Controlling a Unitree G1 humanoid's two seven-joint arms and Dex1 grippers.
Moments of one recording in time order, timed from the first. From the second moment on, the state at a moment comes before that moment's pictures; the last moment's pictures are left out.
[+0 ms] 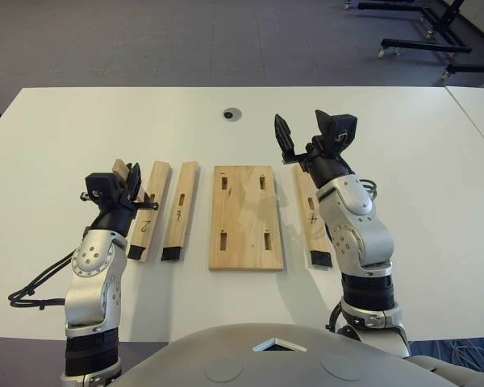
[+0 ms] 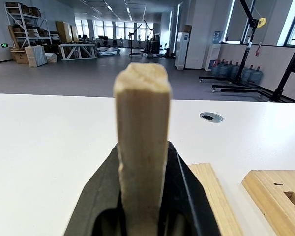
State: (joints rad) left arm 0.22 0.19 0.16 -0.40 -0.24 0.24 -0.15; right arm -0.16 -0.05 0.04 -0.33 0.26 0.39 0.10
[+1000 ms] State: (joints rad) left arm 0.16 0.16 0.17 -0.31 -0.23 0.23 -0.14; right arm -0.15 -0.05 0.04 -0.27 0.22 0.36 0.13
